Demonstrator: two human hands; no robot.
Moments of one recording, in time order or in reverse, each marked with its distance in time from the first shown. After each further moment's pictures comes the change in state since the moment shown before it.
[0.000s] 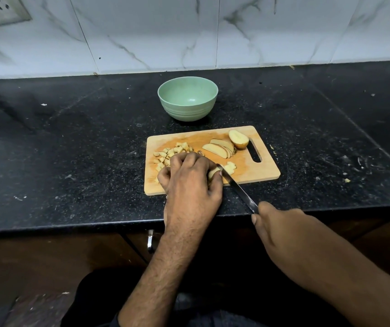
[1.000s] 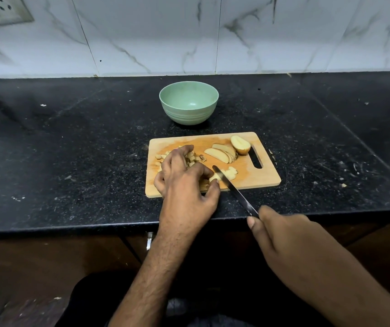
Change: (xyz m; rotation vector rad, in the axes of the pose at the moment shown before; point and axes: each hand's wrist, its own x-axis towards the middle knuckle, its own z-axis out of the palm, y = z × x) left_hand -0.002 -0.010 -0.010 -0.190 -0.053 -0.065; right_hand -0.013 -0.013 -0.002 0.024 0.105 0.018
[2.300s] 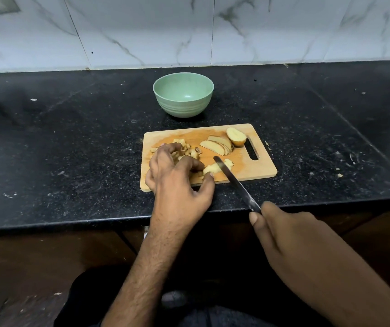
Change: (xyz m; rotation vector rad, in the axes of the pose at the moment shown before) left_hand -0.005 -0.004 -0.003 -0.032 0.041 -0.037; right_hand -0.015 -0.005 -0.008 0.037 -0.024 0.044
